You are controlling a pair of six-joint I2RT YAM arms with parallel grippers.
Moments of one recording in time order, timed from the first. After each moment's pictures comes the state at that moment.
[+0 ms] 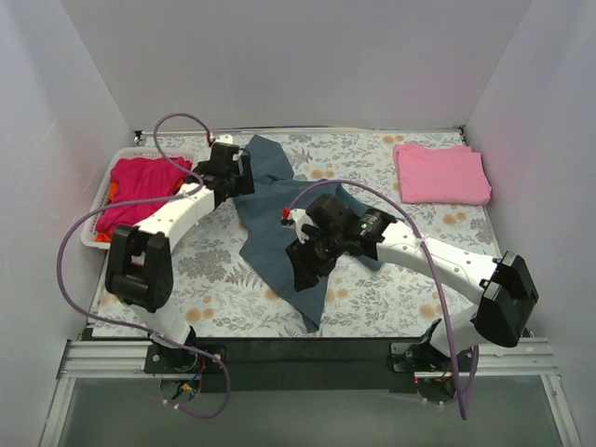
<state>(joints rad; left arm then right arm) -0.33 1.73 1.30 -0.30 -0.30 -0.31 0.97 1.46 1.20 -0.71 -0.45 0.21</state>
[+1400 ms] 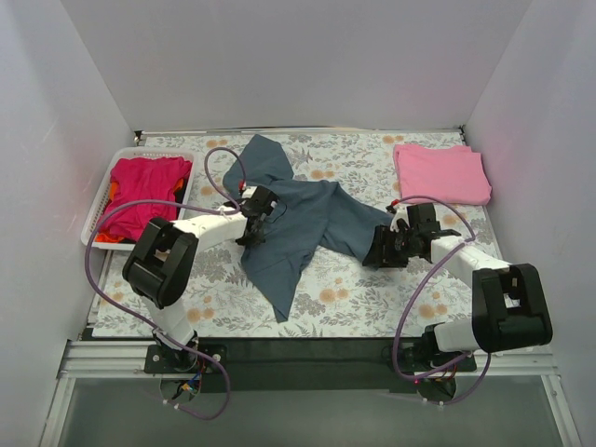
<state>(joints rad) -0.56 1.77 1.07 -0.49 -0.42 -0.52 0.18 1.36 0.63 -0.33 -0.51 0.24</state>
